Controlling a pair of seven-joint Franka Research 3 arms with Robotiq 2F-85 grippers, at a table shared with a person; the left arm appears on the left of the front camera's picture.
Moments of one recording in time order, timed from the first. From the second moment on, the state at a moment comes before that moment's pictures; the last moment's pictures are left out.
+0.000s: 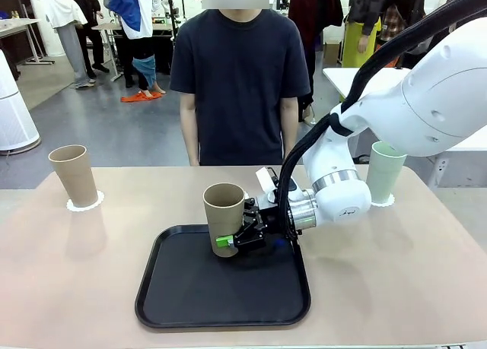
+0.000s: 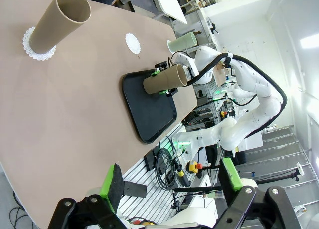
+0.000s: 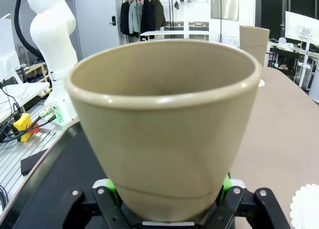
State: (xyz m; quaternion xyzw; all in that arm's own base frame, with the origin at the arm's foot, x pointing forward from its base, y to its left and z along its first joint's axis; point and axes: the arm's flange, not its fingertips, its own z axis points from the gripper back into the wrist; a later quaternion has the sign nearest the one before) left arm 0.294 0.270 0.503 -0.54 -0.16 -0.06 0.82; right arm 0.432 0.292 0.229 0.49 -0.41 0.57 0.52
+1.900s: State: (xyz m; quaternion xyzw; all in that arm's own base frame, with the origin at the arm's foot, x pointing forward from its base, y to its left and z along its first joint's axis) left arm 0.294 0.270 0.503 -0.54 -0.16 -0.06 0.82; right arm 0.511 0.218 0.428 0.52 -0.41 0.59 0.46
